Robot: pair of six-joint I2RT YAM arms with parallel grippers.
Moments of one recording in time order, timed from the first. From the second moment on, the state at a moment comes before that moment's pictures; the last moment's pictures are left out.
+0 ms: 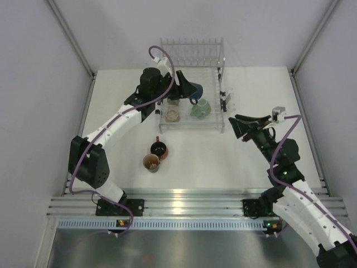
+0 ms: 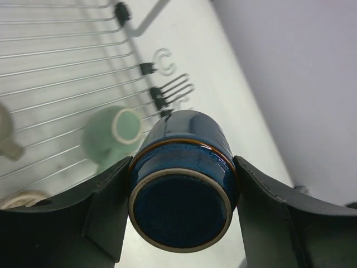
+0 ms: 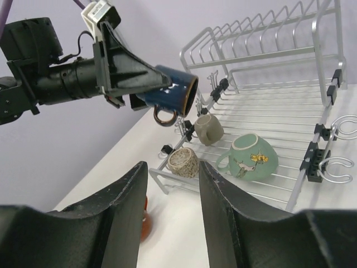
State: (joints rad) left arm -0.47 1.61 1.35 0.05 0.39 -0.65; right arm 0.41 0.56 0.41 0.40 -0.15 0.49
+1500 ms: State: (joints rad) left arm -0.52 2.18 1.92 -0.40 -0.12 -0.13; right arm 0.18 0.71 0.33 0.54 -0.33 0.56
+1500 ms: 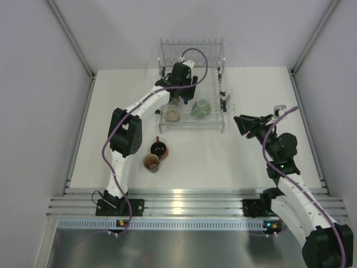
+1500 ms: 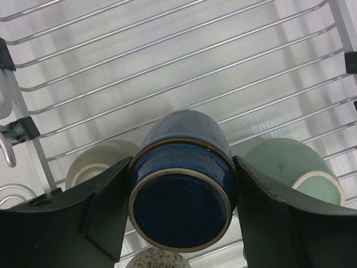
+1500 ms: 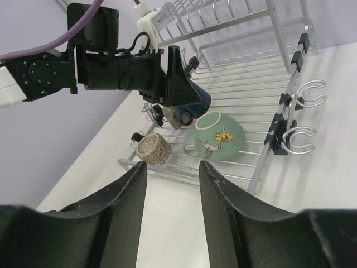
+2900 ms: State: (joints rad) left arm -0.53 2.25 1.99 -0.51 -0.13 -0.10; right arm 0.17 0.70 0.33 0.54 -0.35 0.57
